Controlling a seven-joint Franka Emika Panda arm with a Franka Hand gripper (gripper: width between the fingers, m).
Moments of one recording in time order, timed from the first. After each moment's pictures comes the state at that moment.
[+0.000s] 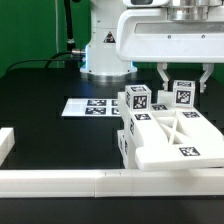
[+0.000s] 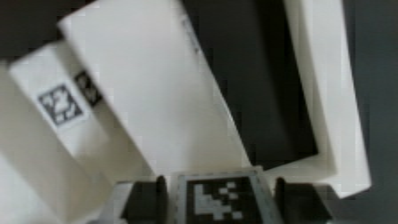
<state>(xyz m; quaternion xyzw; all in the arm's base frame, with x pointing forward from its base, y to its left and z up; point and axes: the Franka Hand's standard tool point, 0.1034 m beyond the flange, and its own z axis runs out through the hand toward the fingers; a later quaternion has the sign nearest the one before) 0.588 0.075 0.118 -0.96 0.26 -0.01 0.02</state>
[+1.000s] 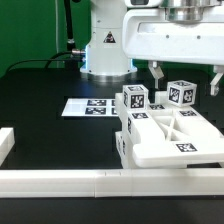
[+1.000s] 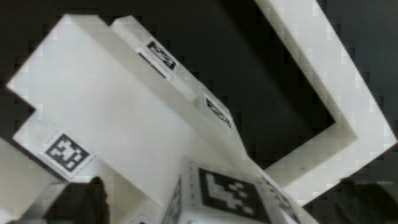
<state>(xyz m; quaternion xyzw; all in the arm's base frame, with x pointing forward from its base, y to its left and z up) 0.589 0.076 0.118 -0.95 0.31 -0.01 0.03</state>
